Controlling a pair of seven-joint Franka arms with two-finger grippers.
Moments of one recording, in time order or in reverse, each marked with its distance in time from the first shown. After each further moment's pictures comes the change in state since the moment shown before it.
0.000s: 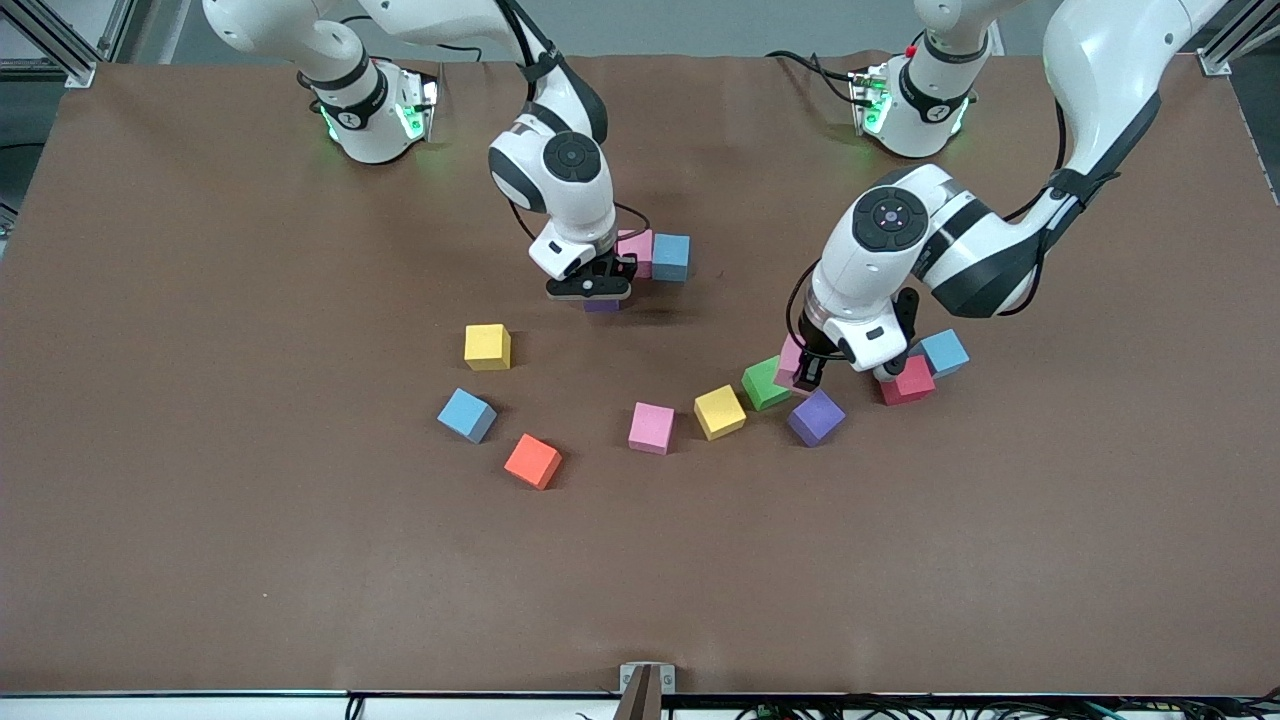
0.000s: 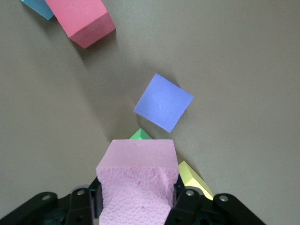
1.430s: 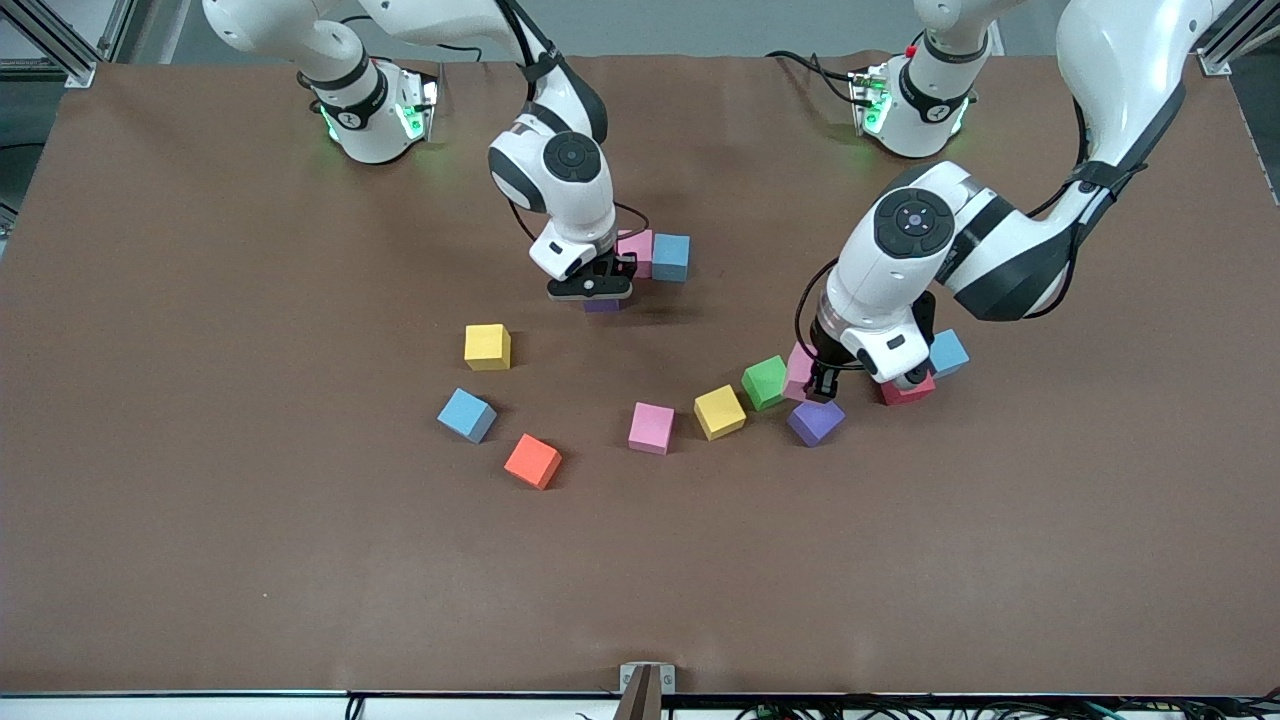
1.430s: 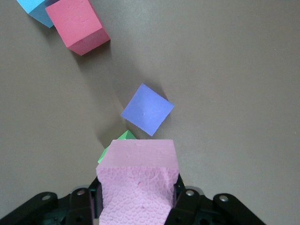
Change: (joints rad) left arm -0.006 0.000 0.002 0.100 -0.034 -0.076 0.000; right arm 0.000 0.000 0.000 -0.001 0.000 -0.001 -0.024
